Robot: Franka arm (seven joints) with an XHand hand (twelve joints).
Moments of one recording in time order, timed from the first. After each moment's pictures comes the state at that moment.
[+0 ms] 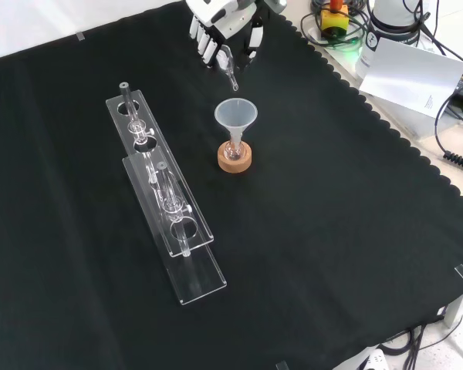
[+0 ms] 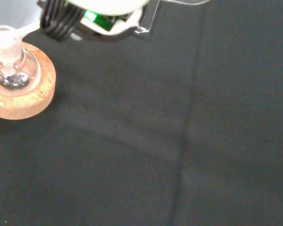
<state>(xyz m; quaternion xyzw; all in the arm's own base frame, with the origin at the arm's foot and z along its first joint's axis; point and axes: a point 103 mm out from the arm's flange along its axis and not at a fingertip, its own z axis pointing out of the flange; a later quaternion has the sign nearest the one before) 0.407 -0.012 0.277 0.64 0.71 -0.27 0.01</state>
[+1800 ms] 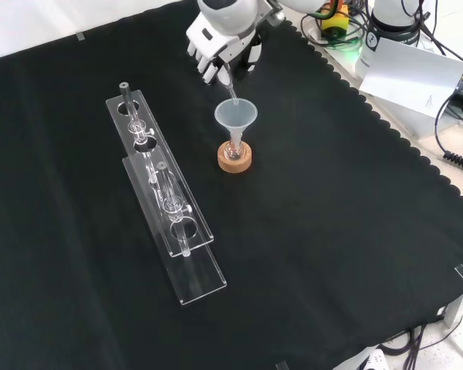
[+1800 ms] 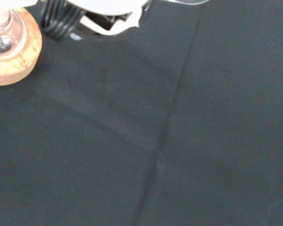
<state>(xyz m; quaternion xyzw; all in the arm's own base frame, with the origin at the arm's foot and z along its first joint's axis) 0.427 0.013 0.267 0.60 0.70 -0.37 0.05</state>
